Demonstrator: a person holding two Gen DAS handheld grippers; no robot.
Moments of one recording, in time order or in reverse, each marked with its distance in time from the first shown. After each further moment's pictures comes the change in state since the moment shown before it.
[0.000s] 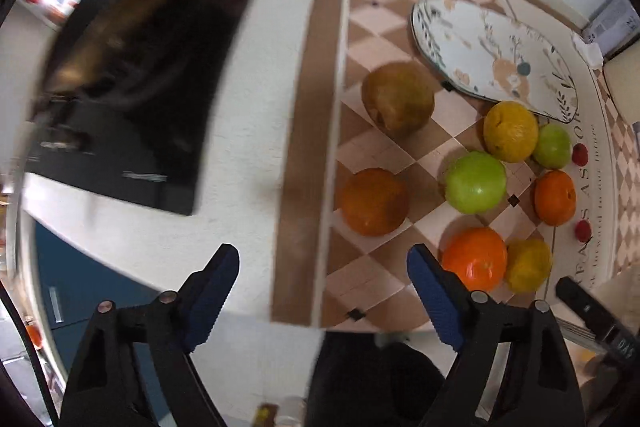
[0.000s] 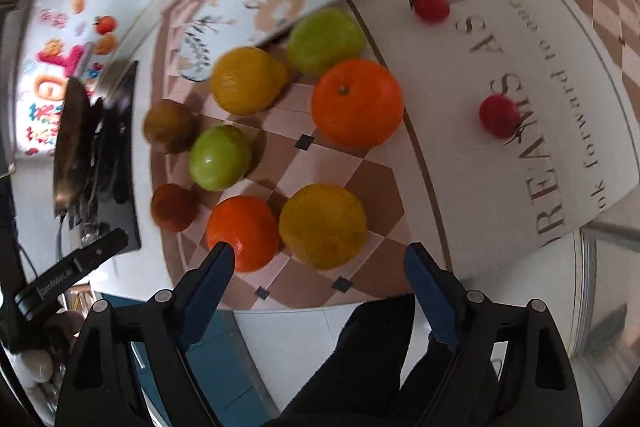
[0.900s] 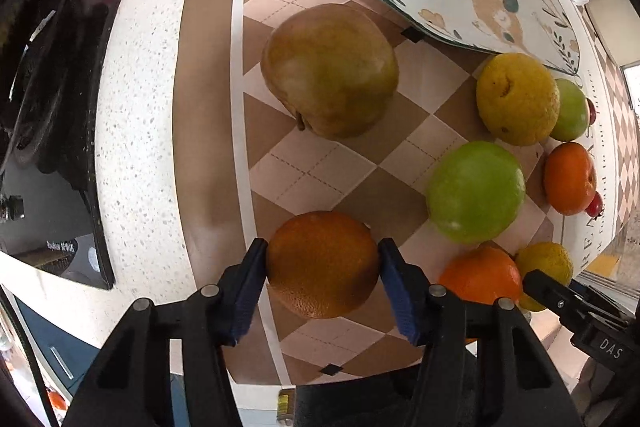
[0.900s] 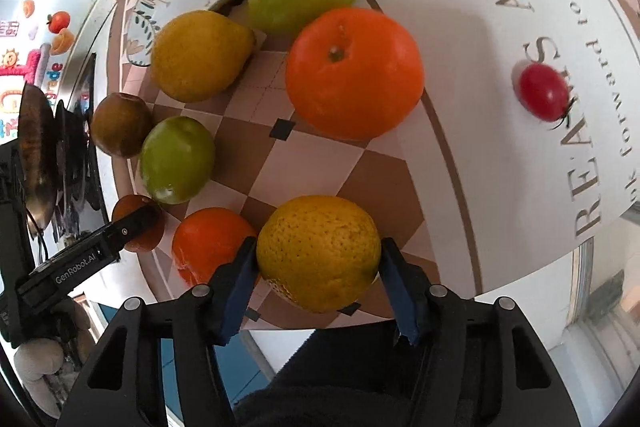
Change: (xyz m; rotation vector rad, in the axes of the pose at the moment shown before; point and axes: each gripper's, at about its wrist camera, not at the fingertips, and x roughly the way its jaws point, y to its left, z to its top) left arm 0.056 -0.066 0.021 0.193 0.149 -0.099; right arm 0.055 0.017 0.019 0.064 0.120 -0.042
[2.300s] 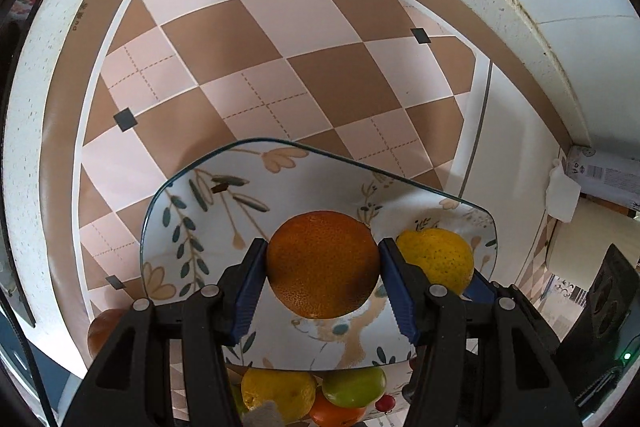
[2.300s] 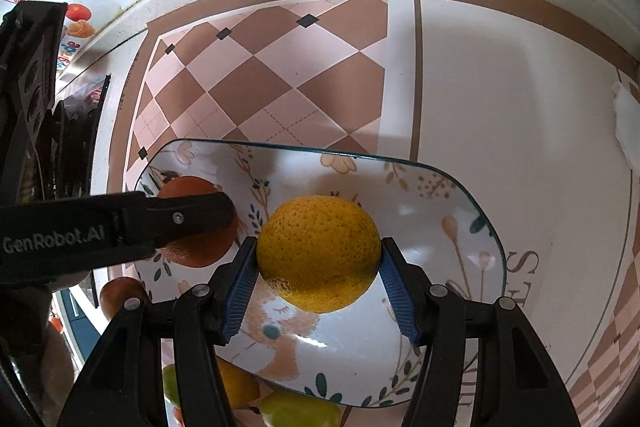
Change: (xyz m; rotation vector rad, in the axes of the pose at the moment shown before) left arm -0.002 -0.049 0.227 -0.398 0.109 -0.265; right arm -0.015 0.094 0.276 -0.491 0.017 -0.082
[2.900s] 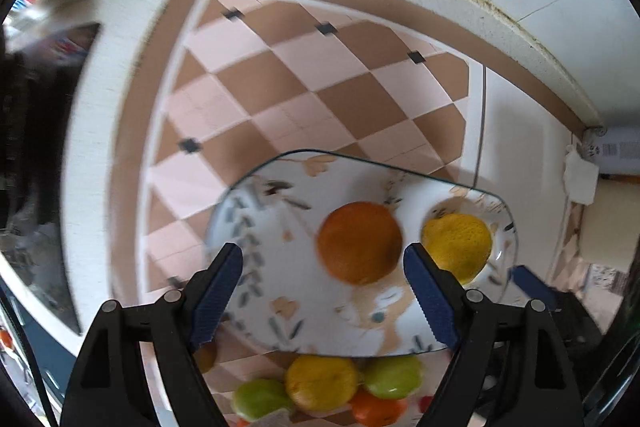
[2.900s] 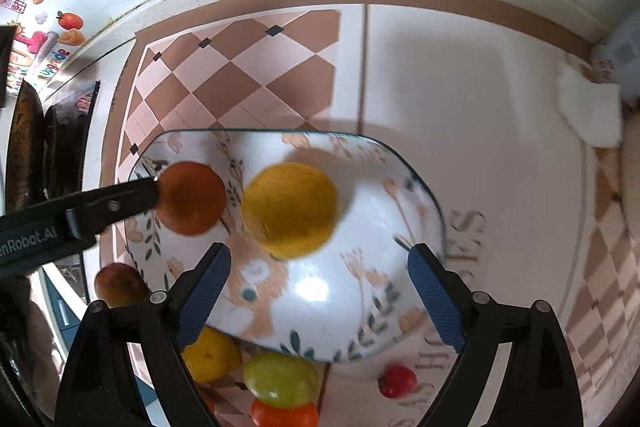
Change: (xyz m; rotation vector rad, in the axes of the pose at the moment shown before) left arm -0.042 -0.011 -0.031 0.094 -0.173 0.186; right arm -0.046 -0.012 -0.031 0.042 -0.036 -0.106
